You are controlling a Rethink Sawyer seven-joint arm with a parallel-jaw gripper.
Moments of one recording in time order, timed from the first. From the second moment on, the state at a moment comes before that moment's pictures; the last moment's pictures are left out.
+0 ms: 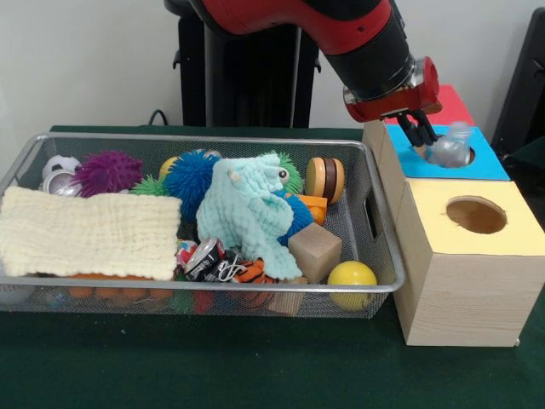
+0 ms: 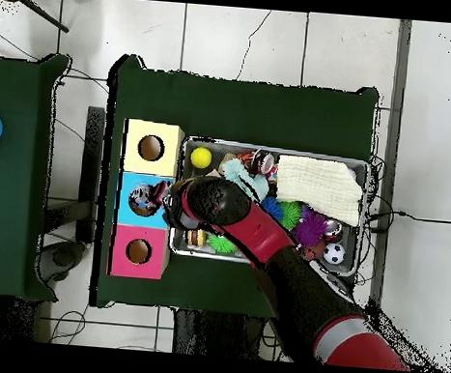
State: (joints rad) arm -0.52 -0.62 0.47 2.00 0.42 0.51 1.56
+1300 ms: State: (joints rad) arm -0.34 -0.66 0.29 1.85 0.16 0.54 1.56
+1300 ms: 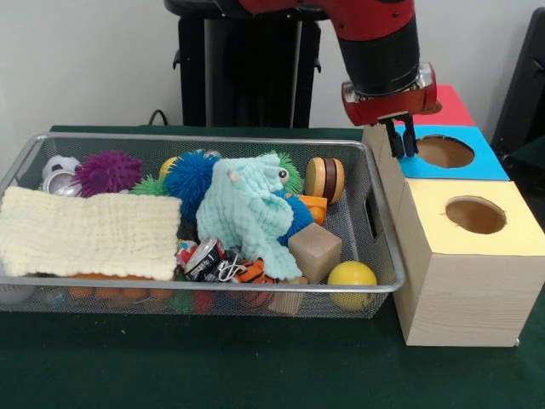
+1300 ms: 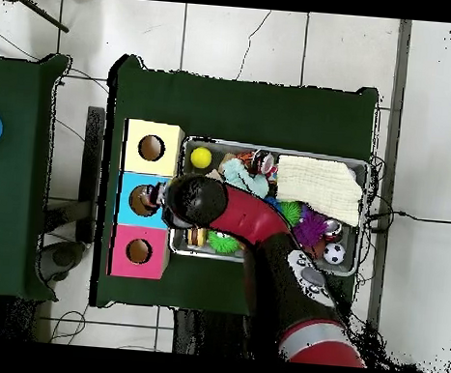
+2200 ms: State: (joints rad) arm -0.30 -0.76 0.16 1.65 0.03 0.64 1.56
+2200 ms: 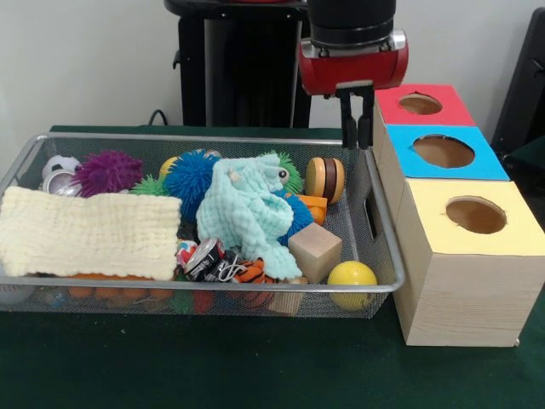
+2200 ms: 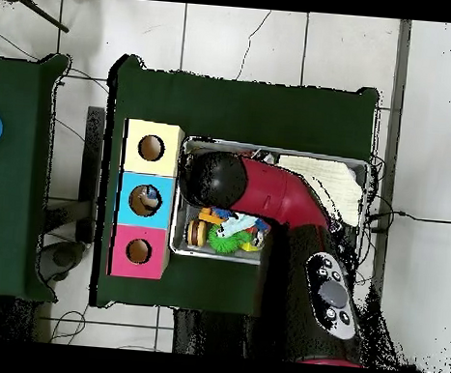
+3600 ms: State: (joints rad) arm -0.26 -0.80 0.08 1.47 -0.39 0.66 1.56
